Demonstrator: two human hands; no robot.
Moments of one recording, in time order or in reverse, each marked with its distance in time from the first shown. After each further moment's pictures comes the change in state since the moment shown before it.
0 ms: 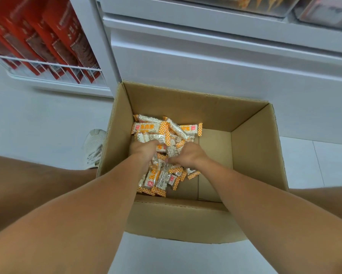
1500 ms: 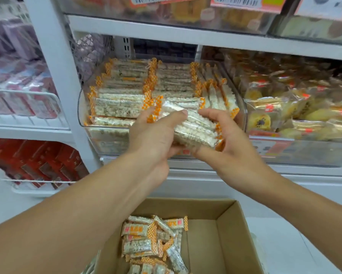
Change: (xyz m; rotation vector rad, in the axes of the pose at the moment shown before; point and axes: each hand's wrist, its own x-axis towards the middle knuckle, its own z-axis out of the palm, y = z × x) left_hand -0.235 0.283 -0.025 -0.563 -0.464 0.578; right_hand -0.206 -0.108 -0.287 0.441 0.531 -0.853
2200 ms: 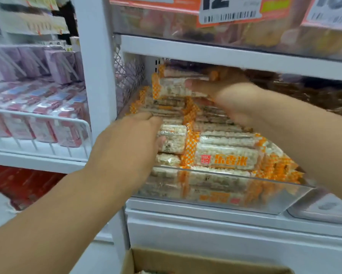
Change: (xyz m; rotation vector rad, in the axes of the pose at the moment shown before) left_hand 0.066 0.070 -0.097 1.774 0.093 0.901; right_hand 0.227 -0.030 0.036 0.136 0.133 -0.083
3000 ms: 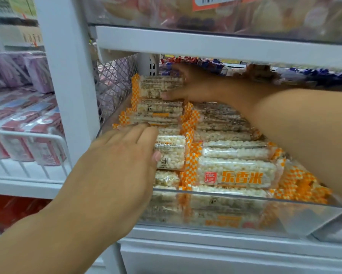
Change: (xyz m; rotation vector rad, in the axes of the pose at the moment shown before) left_hand -0.003 -0.006 0.020 0.023 0.083 0.090; right_hand 0.095 0.024 0.015 -0.739 -0.312 -0.132
